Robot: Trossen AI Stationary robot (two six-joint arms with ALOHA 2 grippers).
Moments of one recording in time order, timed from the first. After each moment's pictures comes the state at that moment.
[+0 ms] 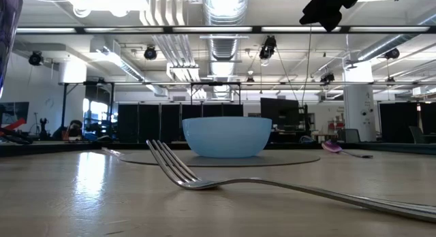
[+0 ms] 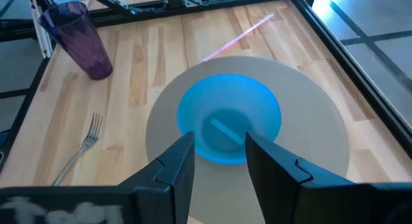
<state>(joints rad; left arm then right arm) -0.37 1.35 1.72 -1.20 0.15 -0.71 -0.12 0.93 0.96 -0.60 -0.05 0.11</state>
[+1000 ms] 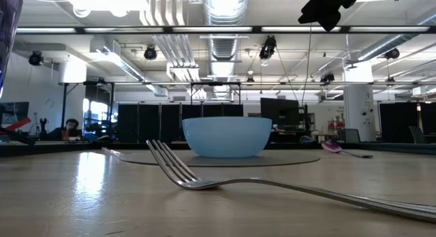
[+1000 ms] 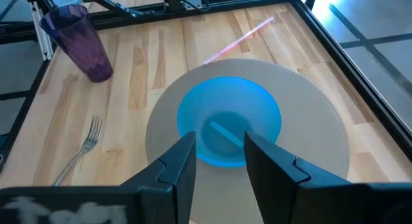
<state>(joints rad) -0.68 1.53 1.76 -1.49 -0.19 -0.86 -0.12 0.94 0.96 -0.59 -0.05 0.11</state>
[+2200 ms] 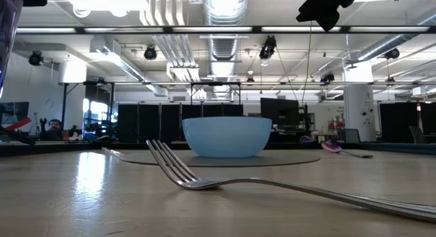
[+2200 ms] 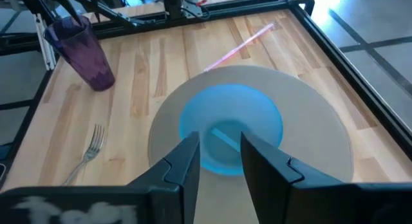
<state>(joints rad) -0.70 1.37 1.25 -1.19 -0.11 -1.04 -0.12 0.93 0.95 -0.55 -0.05 0.12</state>
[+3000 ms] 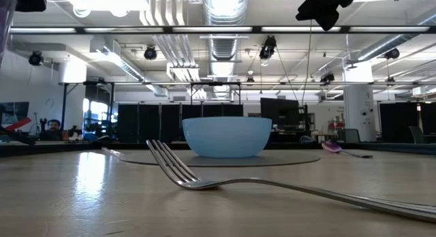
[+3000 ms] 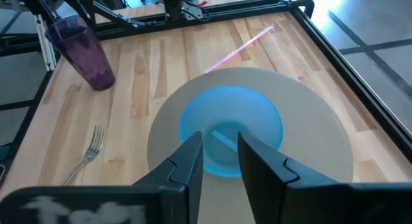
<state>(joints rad) -0.70 1.37 1.22 -1.17 -0.12 -1.04 -0.12 0.93 0.95 -0.54 -0.05 0.12</state>
